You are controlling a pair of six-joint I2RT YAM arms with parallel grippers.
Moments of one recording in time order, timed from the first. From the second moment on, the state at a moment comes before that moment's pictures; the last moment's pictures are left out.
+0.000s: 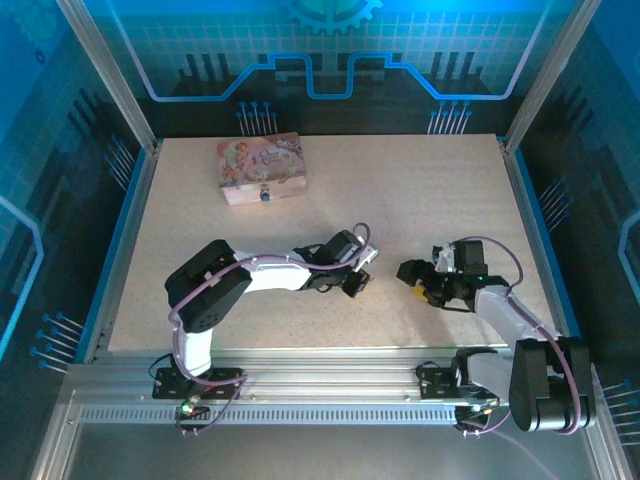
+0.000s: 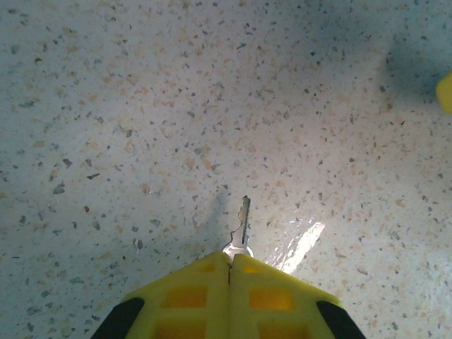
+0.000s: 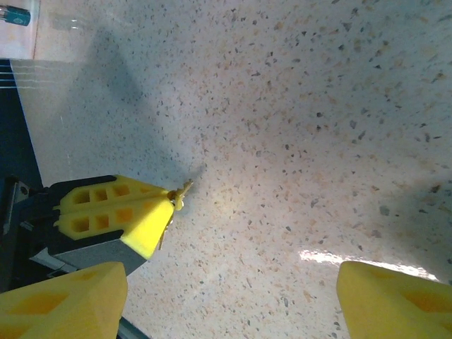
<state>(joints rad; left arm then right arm) -0.86 1.90 1.08 -0.06 0.19 -0.25 0.02 1.12 0.43 -0.33 -0.66 0.62</state>
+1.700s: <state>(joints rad) -0.78 1.54 1.01 -0.03 0.40 -0.42 0.26 1.10 0.64 -0.17 -0.74 0.87</state>
